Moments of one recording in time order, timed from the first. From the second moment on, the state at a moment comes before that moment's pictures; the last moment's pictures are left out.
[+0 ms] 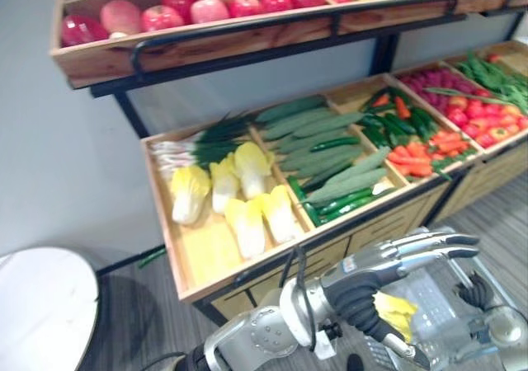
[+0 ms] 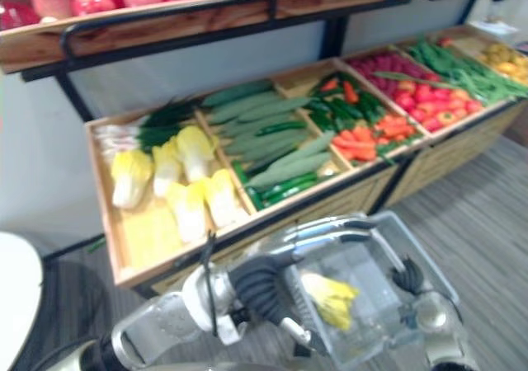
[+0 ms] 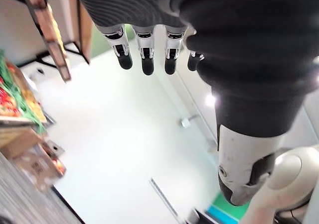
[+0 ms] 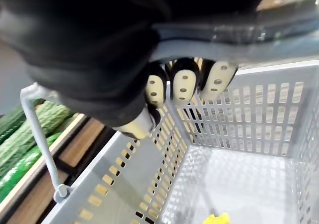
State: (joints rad) left arm -0.11 0.36 -0.80 -0.49 0.16 -0.35 -0.04; right arm 0.10 -0.48 -0.30 0.69 -0.39 -0.15 0.02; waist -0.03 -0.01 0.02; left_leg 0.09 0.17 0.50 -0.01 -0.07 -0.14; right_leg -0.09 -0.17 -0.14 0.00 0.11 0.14
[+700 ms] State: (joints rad) left arm 0.28 0.02 0.22 -0.20 0.31 -0.22 0.38; right arm 0.15 -0.22 -0.66 1.11 -0.16 -0.13 -0.14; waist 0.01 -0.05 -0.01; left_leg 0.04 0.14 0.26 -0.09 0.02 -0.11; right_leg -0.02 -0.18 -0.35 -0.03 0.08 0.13
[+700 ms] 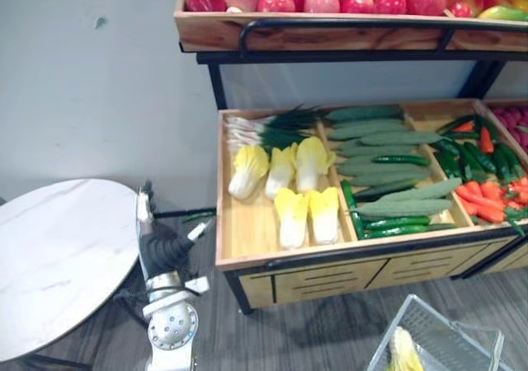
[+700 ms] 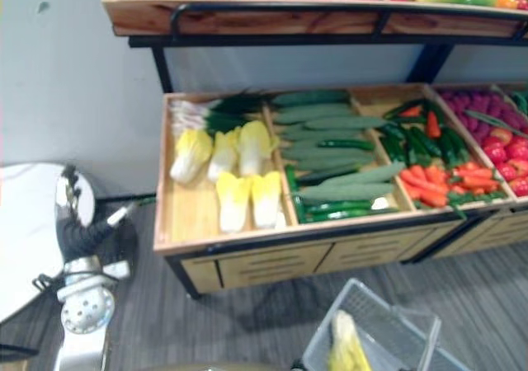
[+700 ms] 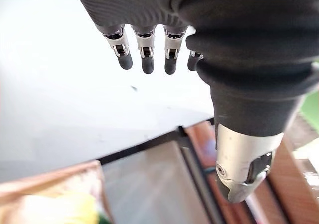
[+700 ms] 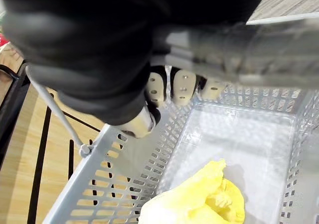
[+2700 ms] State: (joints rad) left arm 0.13 0.16 0.43 1.05 0.33 -0.08 0.23; right arm 0.01 -0.14 -0.46 1.11 -0.04 -0.13 -0.11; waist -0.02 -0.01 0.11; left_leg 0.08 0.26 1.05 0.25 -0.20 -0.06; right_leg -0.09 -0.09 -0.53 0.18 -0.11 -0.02
